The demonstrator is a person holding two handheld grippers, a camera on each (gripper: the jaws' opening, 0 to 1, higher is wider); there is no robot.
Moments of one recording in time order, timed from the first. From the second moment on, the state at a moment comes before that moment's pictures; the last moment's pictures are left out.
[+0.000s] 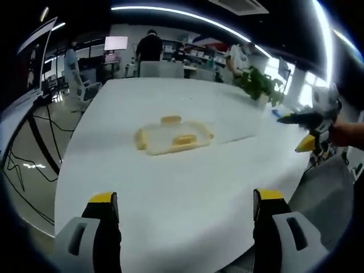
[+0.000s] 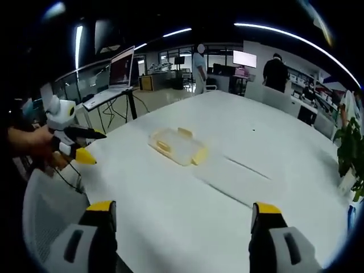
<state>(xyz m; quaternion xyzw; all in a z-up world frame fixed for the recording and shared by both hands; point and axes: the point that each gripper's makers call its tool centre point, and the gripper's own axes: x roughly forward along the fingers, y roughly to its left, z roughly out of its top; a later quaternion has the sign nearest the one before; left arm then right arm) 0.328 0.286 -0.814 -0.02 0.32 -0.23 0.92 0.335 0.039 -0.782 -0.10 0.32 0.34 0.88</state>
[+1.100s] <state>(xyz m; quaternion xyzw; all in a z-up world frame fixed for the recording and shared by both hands) 0.351 0.304 -0.828 0.06 0.36 -0.25 0.90 0.361 0.058 -0.812 -0.11 0.32 0.38 0.86</state>
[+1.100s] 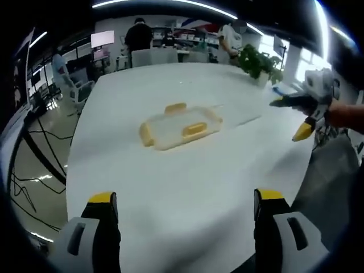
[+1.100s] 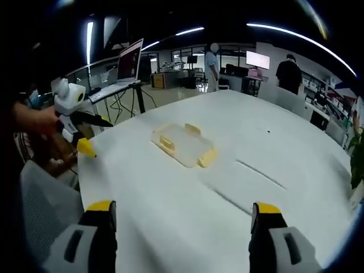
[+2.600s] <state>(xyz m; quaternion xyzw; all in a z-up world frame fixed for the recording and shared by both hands) 0.424 0.316 -0.842 0.20 0.36 -0.34 0.85 0.435 0.063 -0.805 -0.19 0.27 0.45 0.83</state>
